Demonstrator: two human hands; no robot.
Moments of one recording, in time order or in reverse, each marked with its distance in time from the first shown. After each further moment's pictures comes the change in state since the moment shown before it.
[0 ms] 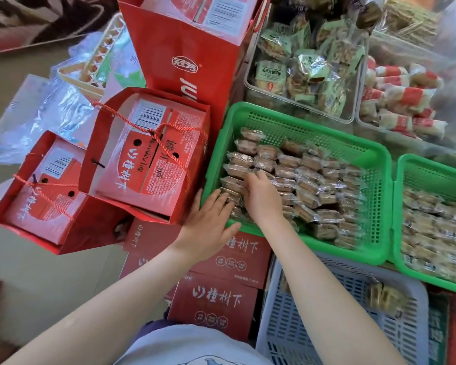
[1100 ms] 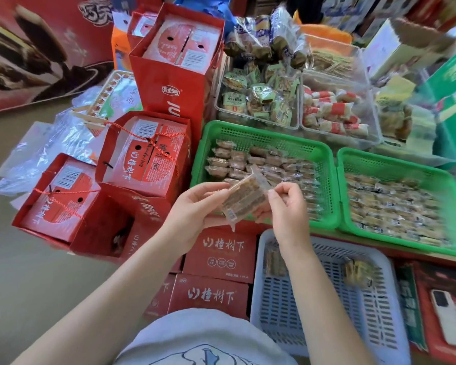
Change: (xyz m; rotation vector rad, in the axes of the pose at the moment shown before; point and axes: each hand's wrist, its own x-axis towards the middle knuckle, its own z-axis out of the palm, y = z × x) left_hand -0.114 0.069 -0.112 -1.792 0.118 -0.122; right_hand -0.186 -0.044 -0.136 0.957 0.353 0.290
